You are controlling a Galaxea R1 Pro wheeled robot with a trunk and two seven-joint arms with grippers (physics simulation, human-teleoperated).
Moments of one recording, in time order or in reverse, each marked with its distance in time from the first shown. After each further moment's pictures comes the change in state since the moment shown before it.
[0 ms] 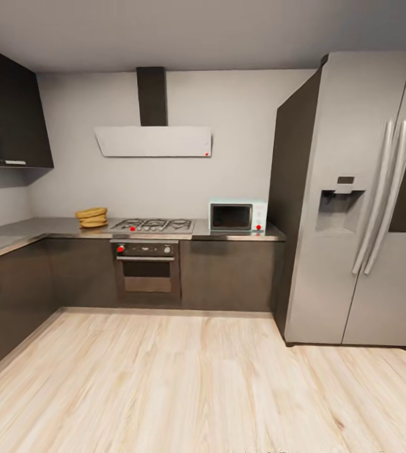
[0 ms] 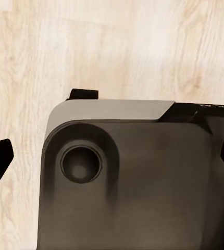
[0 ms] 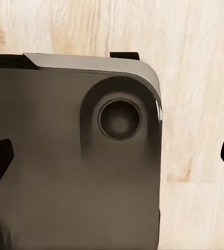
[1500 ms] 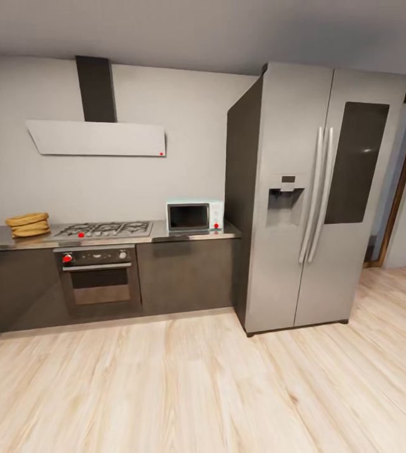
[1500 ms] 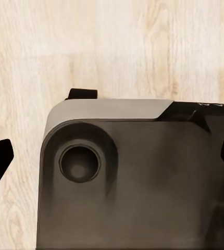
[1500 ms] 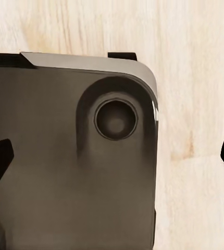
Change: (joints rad) left arm 0.000 -0.002 -0.001 0.002 -0.004 -0.001 -0.001; right arm 0.000 -0.004 0.006 0.000 0.007 0.000 0.000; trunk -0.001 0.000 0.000
